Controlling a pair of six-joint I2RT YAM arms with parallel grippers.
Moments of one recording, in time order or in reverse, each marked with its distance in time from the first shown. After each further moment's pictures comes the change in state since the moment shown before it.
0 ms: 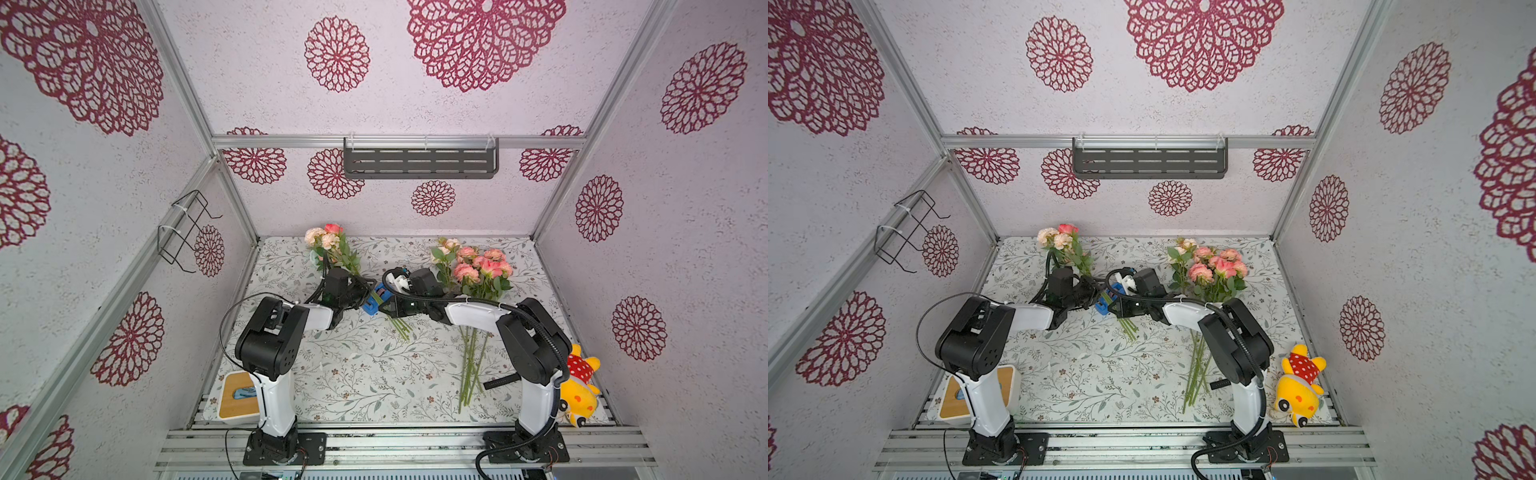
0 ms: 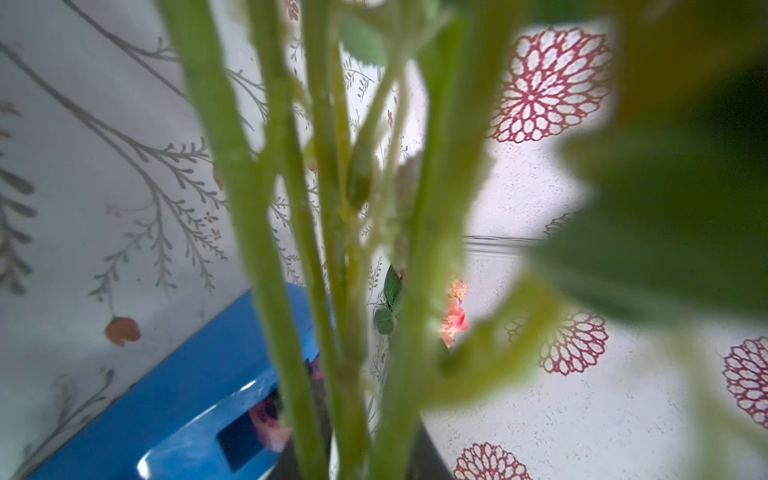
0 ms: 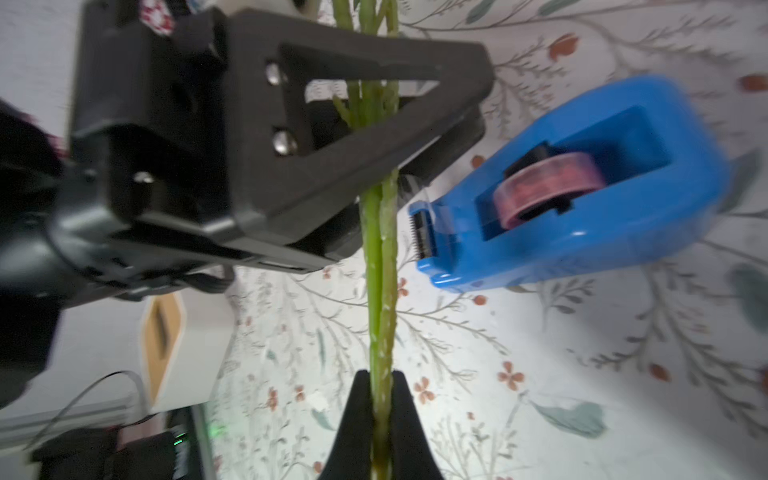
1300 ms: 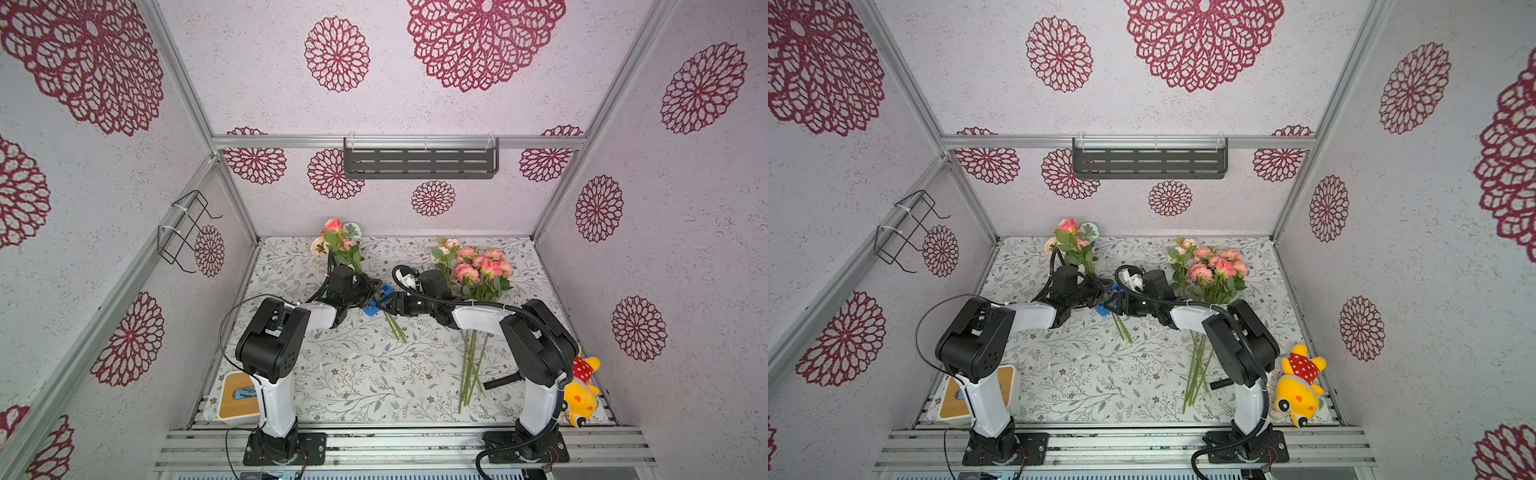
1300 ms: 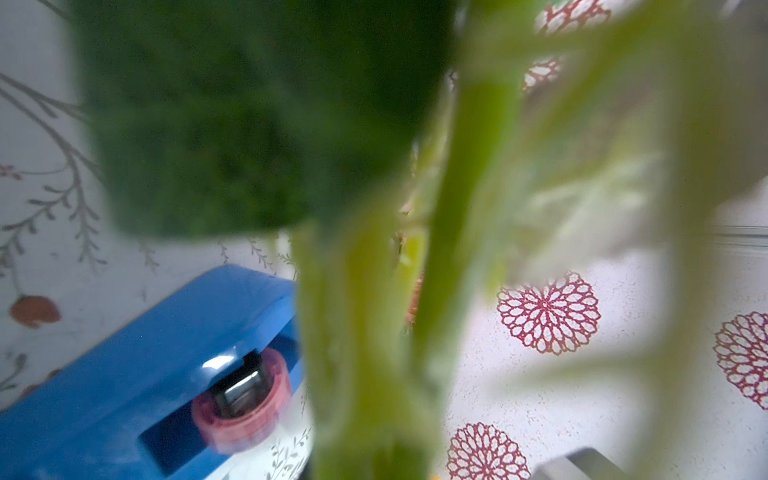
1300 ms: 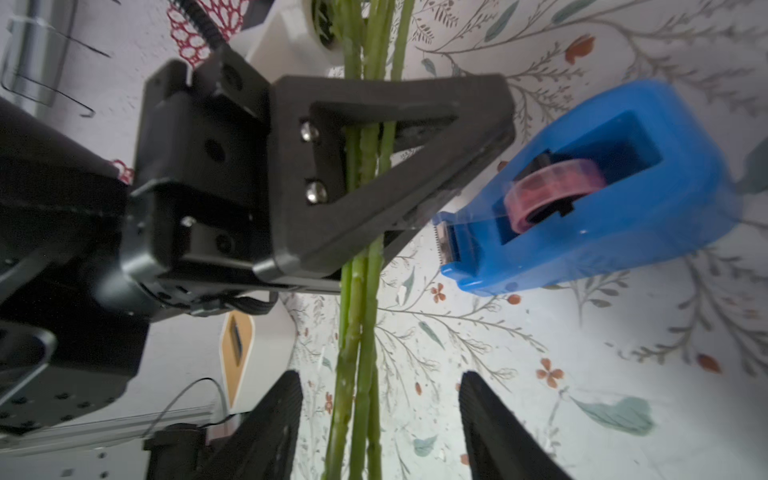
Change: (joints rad) left arm -0.032 -0.014 0.031 -0.026 0.015 0.003; right arm -0.085 0.008 -0.148 0.357 -0.268 0.307
